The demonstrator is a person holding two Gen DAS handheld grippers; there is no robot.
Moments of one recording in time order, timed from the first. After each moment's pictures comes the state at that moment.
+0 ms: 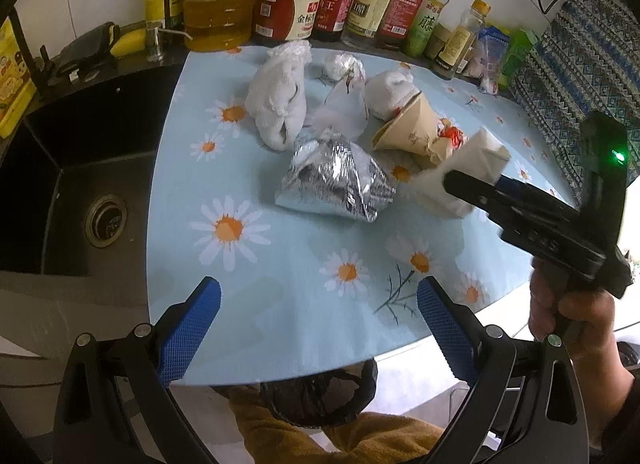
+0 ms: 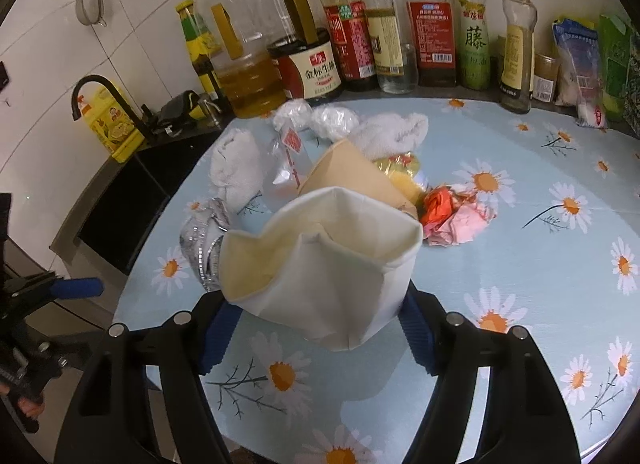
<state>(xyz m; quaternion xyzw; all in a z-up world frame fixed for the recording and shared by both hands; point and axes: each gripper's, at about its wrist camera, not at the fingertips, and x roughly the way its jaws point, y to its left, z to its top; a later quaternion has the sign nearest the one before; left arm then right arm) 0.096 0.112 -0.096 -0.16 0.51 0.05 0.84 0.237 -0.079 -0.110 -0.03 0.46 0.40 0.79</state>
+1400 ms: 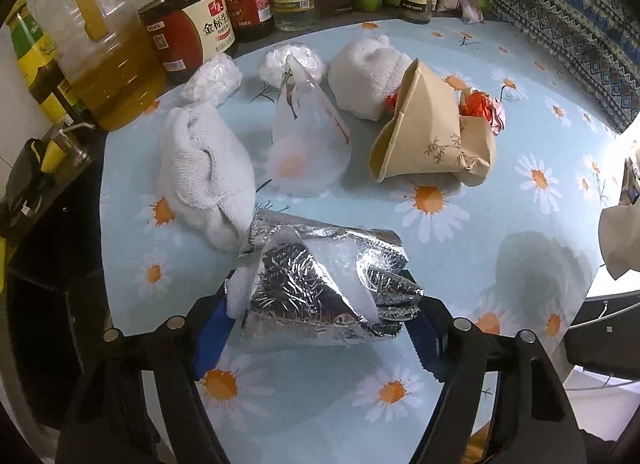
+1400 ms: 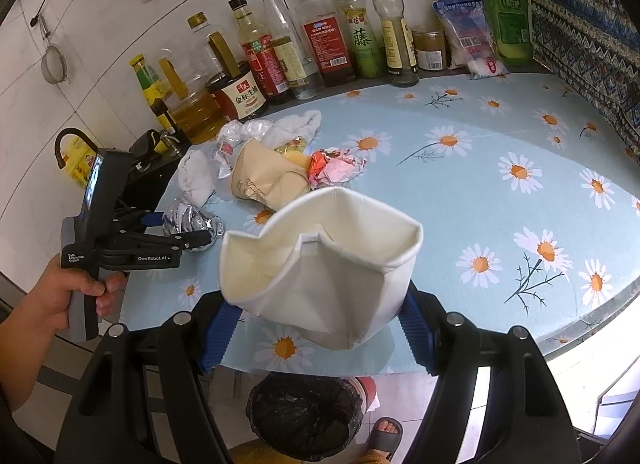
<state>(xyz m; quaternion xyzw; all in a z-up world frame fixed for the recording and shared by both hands) 0.204 0.094 -0.143 0.03 0.55 0.00 0.84 0.201 -0.193 -0.085 0.03 0.48 0.31 0.82</state>
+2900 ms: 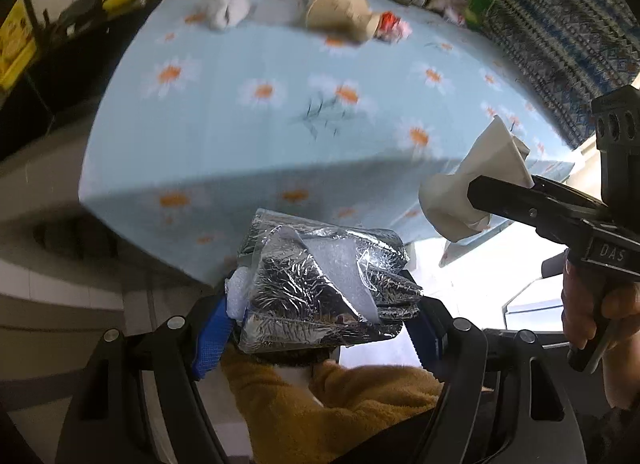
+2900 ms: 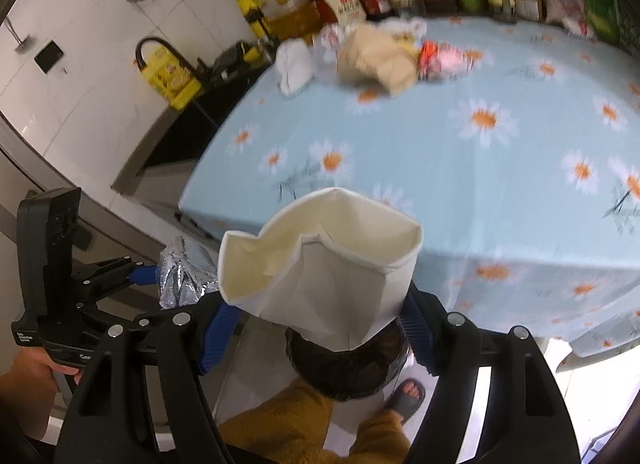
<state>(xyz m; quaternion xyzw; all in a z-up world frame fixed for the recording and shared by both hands) -0.004 0.004 -0.147 -0.15 0.56 0.04 0.82 0.116 -0.185 -0.141 -0.01 0.54 0.46 0.70</state>
